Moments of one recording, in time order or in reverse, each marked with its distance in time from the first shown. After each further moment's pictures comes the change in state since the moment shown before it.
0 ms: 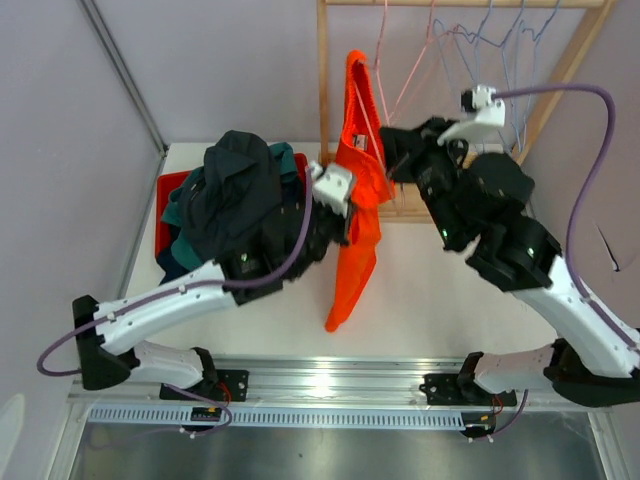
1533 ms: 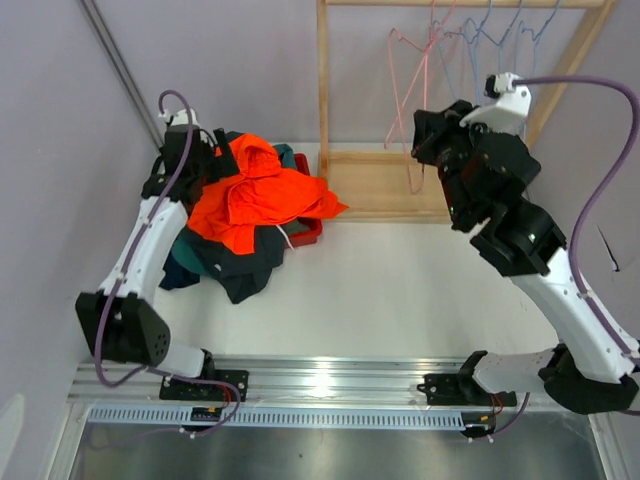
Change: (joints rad) left arm 1.081 0.265 0.227 -0.427 0.317 -0.230; right arm -0.122 -0.058 -0.070 -0.014 0.076 -0.007
